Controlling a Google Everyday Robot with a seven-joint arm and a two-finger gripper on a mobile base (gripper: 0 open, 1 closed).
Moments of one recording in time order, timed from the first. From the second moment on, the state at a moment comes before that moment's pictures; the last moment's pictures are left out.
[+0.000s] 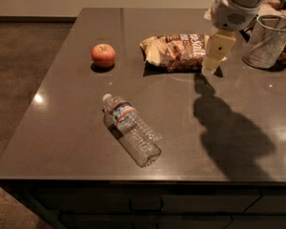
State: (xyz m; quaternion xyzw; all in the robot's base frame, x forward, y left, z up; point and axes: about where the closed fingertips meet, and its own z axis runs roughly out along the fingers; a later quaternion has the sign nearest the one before) arm 0.607 -0.188 0.963 -0.63 0.75 -0.07 0.20
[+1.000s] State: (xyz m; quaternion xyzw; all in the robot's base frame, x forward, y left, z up) arm 0.705 -0.182 0.902 -0.61 0.76 -0.03 0.20
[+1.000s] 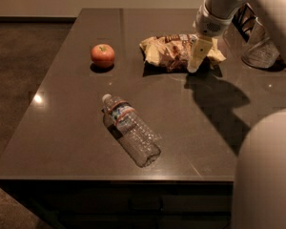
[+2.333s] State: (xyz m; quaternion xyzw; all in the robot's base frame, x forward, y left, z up) arm 0.744 -0.168 0.880 -0.61 0.77 -0.04 0.17
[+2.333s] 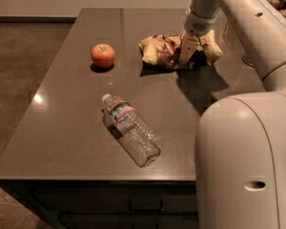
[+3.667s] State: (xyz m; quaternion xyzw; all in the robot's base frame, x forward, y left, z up) arm 0.711 -0.120 1.009 -0.62 0.73 -0.04 0.27
